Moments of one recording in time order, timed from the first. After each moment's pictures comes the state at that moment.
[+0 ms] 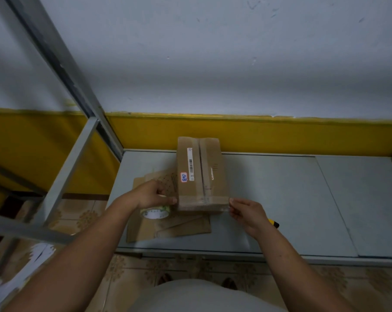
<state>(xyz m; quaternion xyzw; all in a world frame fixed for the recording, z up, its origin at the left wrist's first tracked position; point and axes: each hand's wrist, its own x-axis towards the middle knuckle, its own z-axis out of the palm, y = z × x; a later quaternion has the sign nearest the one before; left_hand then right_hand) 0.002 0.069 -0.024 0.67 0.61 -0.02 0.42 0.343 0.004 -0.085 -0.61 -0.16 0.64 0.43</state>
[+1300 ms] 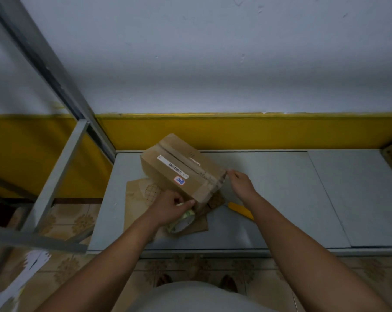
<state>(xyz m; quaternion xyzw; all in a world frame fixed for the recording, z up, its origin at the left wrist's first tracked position) 0.077 0.025 -0.035 0.67 0.61 0.11 0.41 0.336 0.062 -0.030 -0.71 -0.44 0.47 0.29</state>
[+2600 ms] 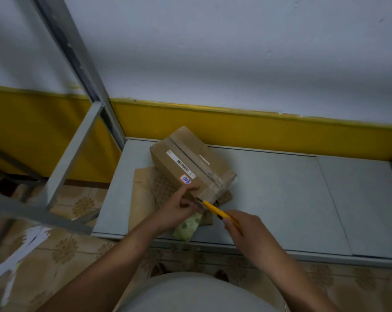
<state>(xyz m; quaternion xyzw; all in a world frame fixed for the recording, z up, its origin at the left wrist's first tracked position) 0.071 -0.018 -0.028 0.55 0.53 0.23 0.60 0.309 -0.079 0.034 -0.61 -0.71 0.33 0.10</state>
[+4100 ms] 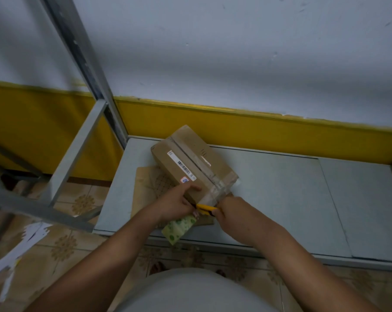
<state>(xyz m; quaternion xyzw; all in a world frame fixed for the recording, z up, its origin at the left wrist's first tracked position) 0.059 0.003 -0.010 0.61 0.54 0.12 0.56 0.267 -0.036 0.079 -0.60 -0.73 0.30 -0.11</state>
